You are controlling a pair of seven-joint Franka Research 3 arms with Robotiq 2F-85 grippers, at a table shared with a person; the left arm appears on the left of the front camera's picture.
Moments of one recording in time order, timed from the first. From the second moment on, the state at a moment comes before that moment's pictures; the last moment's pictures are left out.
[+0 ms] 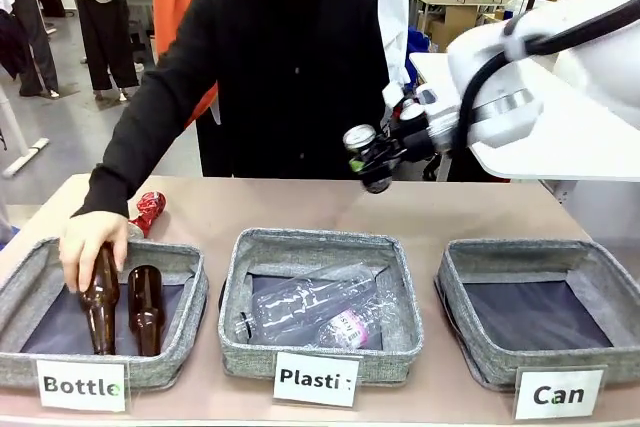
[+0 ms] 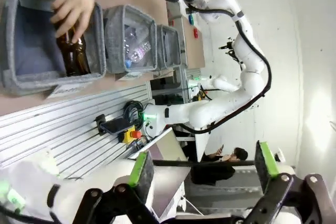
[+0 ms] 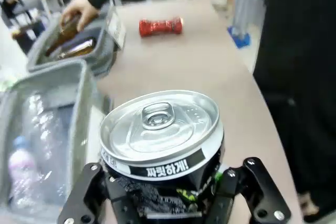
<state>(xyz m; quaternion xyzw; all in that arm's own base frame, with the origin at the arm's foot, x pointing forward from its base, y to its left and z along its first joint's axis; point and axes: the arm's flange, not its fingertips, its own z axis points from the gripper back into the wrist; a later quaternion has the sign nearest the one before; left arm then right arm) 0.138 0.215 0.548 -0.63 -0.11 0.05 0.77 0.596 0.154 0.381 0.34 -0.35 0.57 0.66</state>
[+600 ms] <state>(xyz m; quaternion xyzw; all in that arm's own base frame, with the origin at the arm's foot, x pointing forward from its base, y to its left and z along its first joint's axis) 0.129 0.182 0.541 -0.62 -0.04 -0.04 0.78 0.418 0.051 0.477 0.14 -0.15 0.61 0.77</state>
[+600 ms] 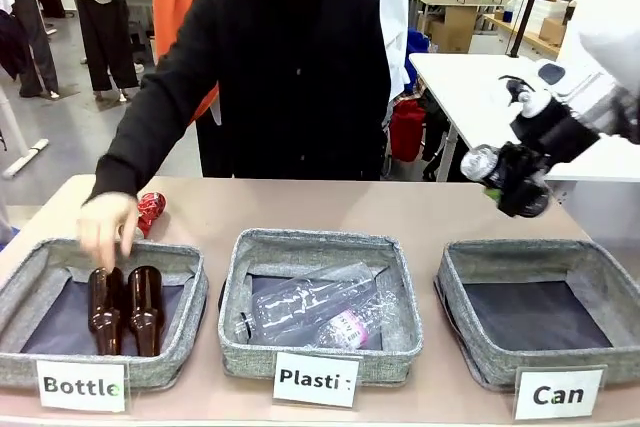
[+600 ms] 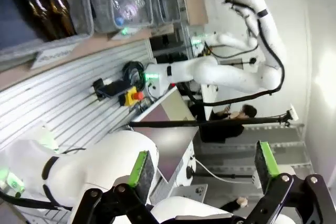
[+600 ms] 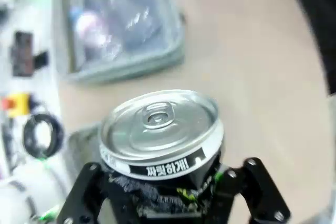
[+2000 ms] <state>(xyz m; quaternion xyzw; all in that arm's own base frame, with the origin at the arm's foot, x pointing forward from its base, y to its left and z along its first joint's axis) 0.218 0.070 0.463 -0.54 0.16 -0.04 0.83 0.377 0.056 0.421 0.08 0.04 0.61 0.79</state>
